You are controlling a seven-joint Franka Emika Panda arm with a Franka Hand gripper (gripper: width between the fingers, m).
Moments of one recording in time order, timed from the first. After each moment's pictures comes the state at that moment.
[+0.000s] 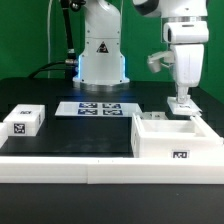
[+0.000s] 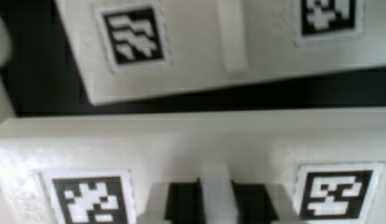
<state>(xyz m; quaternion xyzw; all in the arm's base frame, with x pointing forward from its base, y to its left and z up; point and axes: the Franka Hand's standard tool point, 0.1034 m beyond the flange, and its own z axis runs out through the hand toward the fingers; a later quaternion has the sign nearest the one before) 0.426 0.130 0.055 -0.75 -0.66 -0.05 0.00</state>
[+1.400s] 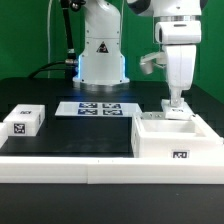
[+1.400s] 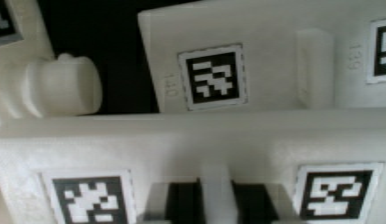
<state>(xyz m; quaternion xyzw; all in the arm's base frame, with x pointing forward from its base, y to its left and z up) 0.449 0.122 0.055 -0.76 -0.65 -0.04 0.01</state>
